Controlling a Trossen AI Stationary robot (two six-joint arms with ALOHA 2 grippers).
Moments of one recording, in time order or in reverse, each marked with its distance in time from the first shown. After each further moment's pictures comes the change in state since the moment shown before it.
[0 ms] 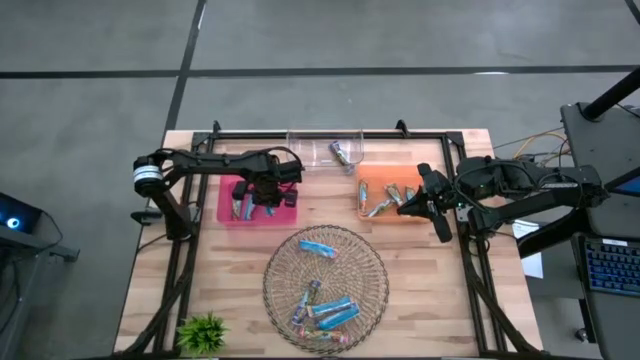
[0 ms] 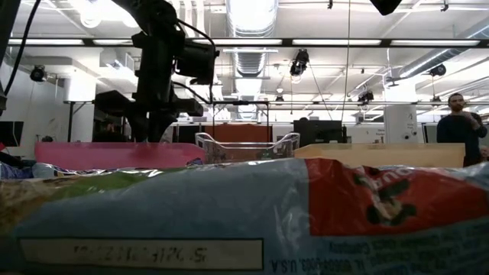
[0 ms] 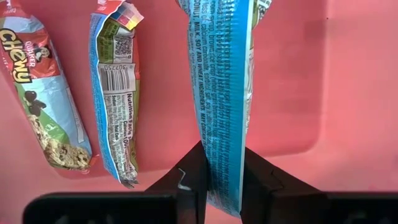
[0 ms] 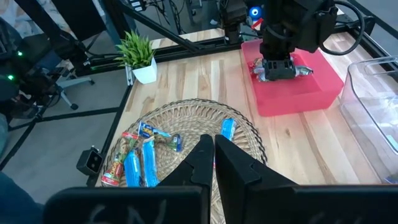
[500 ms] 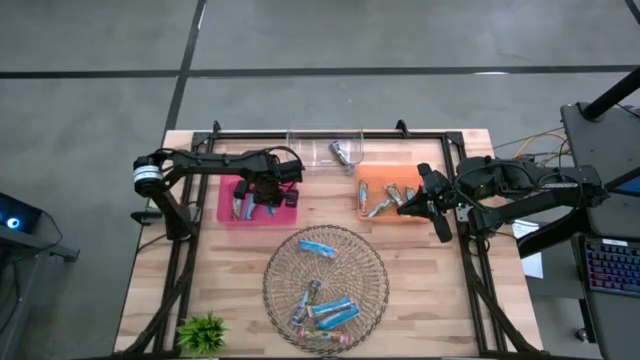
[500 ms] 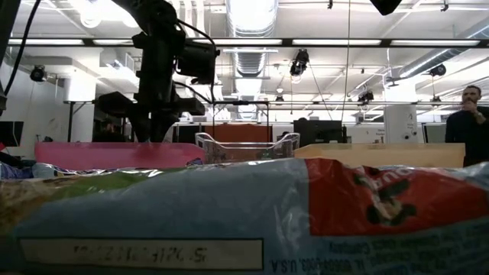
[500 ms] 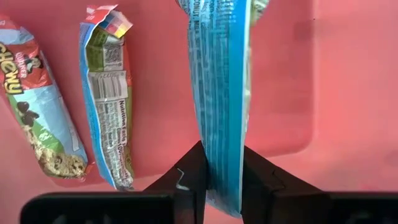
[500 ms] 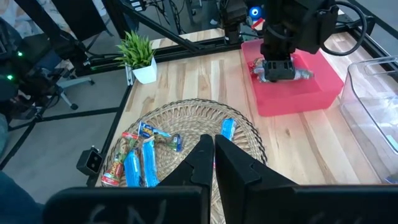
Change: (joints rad) left arm 0.000 0.000 0.000 0.019 0.000 0.038; right arm 0.000 0.000 0.000 0.000 0.000 0.000
